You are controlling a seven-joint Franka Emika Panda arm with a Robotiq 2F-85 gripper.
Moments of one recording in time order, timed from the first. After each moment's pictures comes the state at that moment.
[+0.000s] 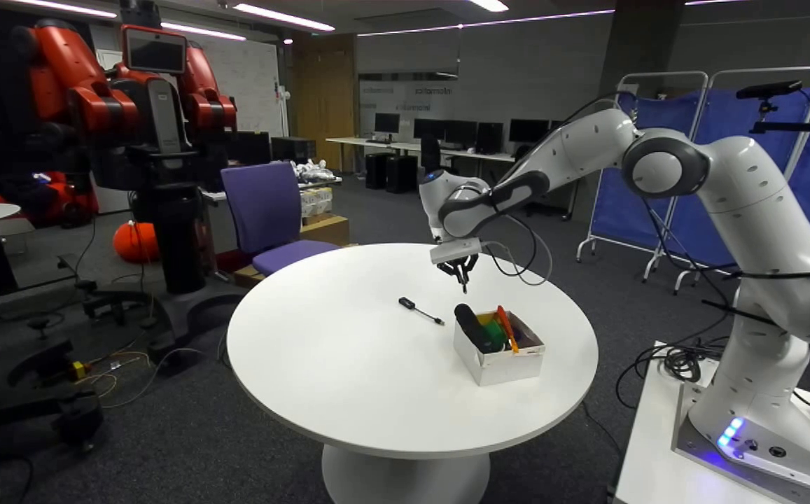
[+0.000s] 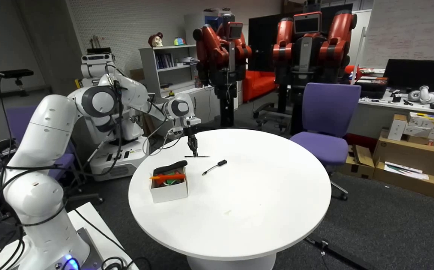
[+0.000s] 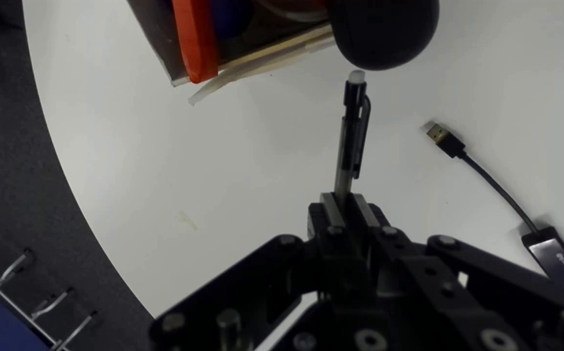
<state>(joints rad) 0.24 0.65 -0.16 -1.49 -0.27 1.94 1.16</state>
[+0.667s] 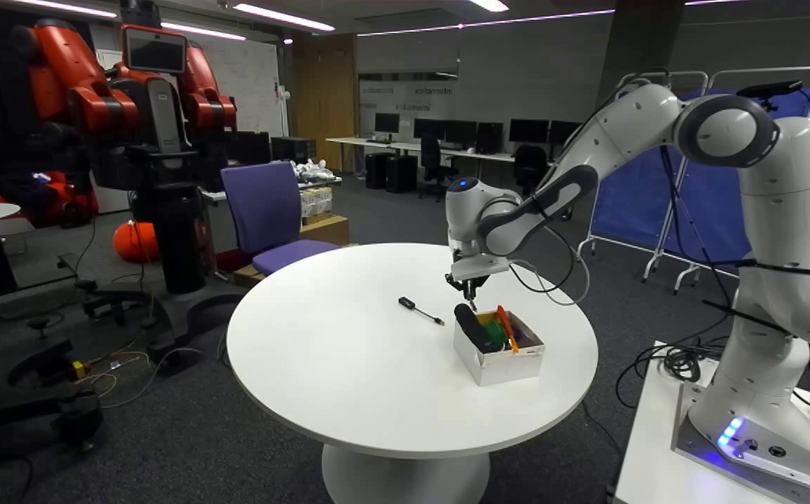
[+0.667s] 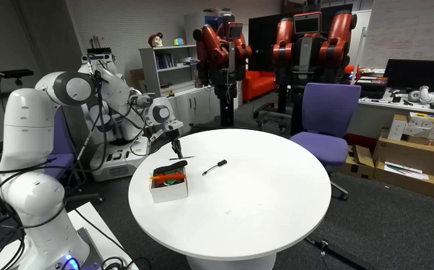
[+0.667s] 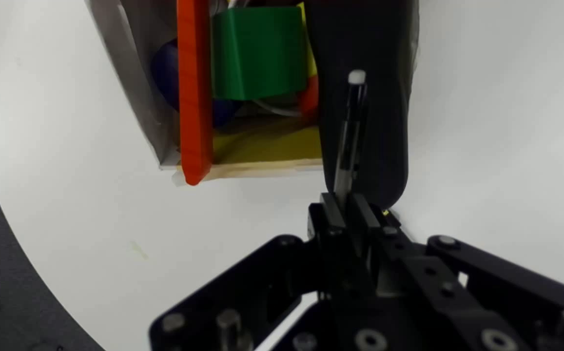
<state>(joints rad) 0.27 0.37 -0.09 -1.95 -0.35 2.28 1.18</state>
